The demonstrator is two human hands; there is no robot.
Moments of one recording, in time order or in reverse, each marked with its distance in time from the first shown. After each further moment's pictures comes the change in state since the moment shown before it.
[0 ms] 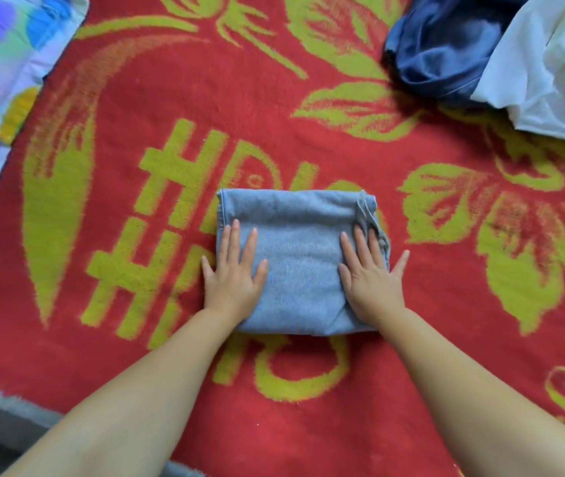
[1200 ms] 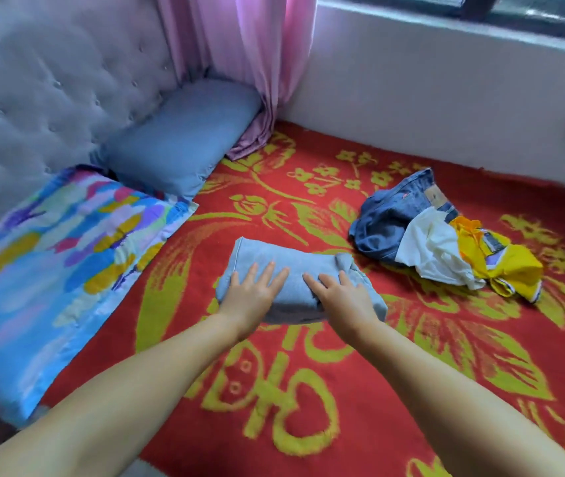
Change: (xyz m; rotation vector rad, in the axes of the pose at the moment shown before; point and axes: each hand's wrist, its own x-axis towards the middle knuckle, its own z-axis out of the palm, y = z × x) left_hand -0.111 0.038 -0.283 0.434 0.166 0.323; right_hand -0.137 -0.089 -0.285 -0.152 0.232 -0.255
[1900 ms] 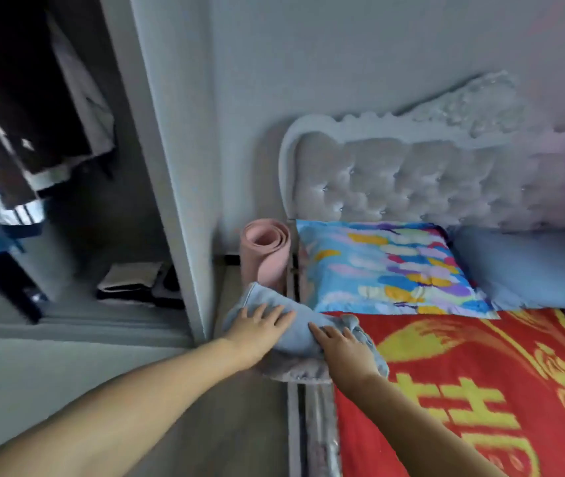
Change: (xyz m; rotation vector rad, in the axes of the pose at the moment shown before) left_hand -0.493 -0.043 0.034 -0.285 -0.121 -1.020; right_hand -0.174 -0.372 -0.025 -0.299 -0.023 -1.056
